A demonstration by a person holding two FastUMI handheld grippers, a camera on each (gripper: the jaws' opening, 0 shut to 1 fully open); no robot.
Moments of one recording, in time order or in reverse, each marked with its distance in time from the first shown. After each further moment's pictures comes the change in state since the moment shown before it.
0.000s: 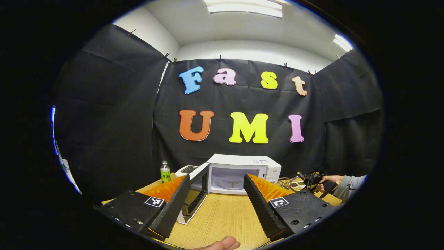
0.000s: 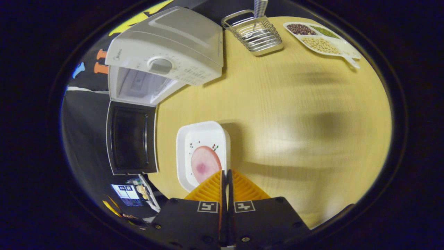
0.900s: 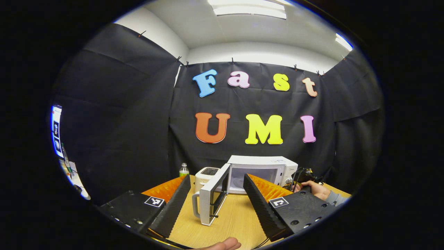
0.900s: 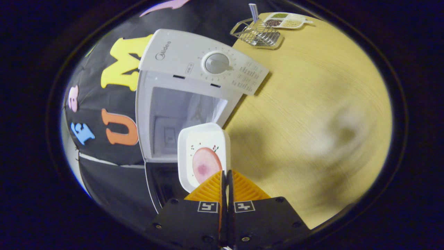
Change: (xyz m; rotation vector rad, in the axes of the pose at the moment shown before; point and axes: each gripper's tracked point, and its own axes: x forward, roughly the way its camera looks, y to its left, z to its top) left arm -0.016 0.070 -0.004 0.020 -0.024 0.089; right arm 0.072 0.175 0.065 0.558 -0.613 0.244
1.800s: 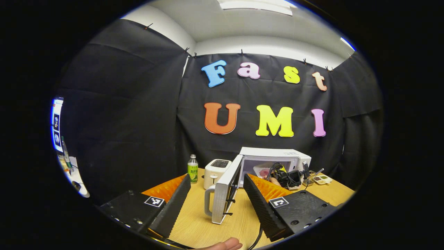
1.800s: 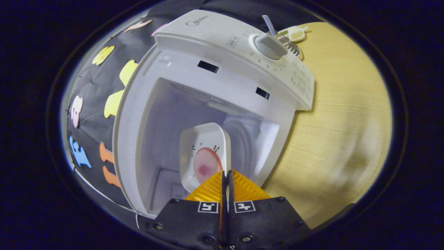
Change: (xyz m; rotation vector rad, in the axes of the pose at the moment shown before) left arm 0.024 0.045 -0.039 -0.015 0.062 0.055; right arm 0.148 0.077 0.055 -0.021 -0.566 0.071
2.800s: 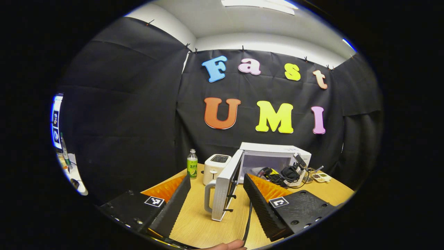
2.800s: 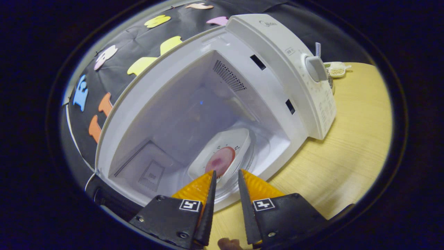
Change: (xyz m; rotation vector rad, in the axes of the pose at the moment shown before) left arm -0.004 0.004 -0.008 -0.015 0.027 -0.009; right arm -0.016 -0.014 -0.020 -0.403 0.005 0.037
